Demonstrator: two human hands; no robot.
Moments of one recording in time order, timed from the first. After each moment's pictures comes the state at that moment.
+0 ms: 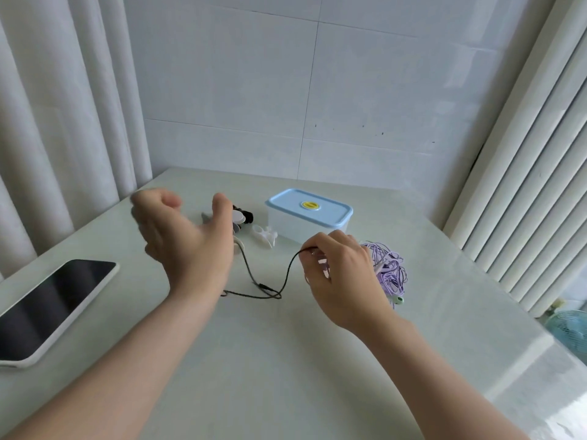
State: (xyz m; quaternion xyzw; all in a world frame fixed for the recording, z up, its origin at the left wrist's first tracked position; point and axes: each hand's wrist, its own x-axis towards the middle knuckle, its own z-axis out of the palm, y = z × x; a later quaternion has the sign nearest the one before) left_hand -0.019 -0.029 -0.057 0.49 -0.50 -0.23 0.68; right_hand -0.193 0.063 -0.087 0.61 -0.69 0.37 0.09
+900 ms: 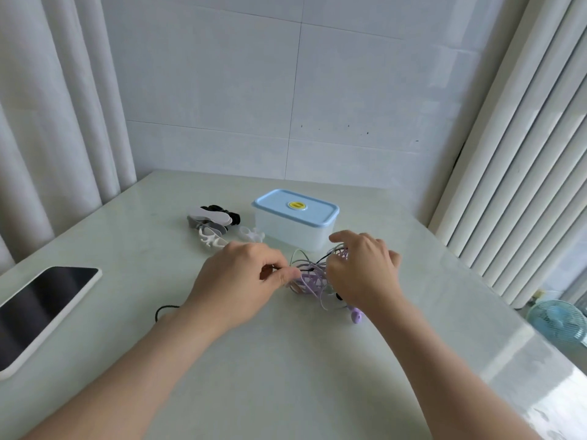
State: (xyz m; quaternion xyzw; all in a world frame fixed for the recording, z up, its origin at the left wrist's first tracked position) left_hand -0.036 -0.020 -0.086 0.27 -0.88 -0.15 0.37; right_hand -0.223 0.072 -0.066 0.45 -0.85 0.27 0.02
